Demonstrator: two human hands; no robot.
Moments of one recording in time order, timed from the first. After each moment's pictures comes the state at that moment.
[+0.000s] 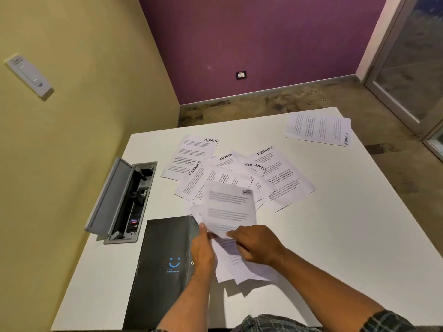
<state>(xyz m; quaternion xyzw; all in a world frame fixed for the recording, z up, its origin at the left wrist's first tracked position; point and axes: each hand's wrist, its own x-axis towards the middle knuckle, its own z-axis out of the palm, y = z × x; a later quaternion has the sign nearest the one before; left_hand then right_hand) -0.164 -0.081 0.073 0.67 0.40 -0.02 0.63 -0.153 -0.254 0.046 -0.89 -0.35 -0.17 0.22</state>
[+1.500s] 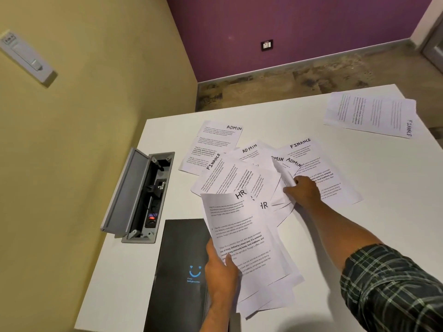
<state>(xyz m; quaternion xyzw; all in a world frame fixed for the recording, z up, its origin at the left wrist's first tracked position) -0.166 -0.051 0.045 0.81 0.31 -0.05 0.49 0.048 -0.286 -0.008 -0.90 0.21 0.13 0.35</state>
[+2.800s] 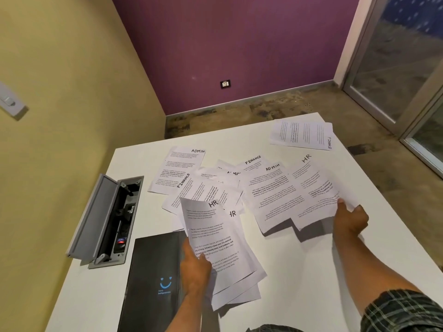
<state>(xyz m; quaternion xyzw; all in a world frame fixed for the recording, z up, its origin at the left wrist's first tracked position) -0.172 -0.070 0.063 0.84 0.25 -0.06 0.48 -0.107 -0.459 0.039 -0.64 0.50 -0.24 0.53</state>
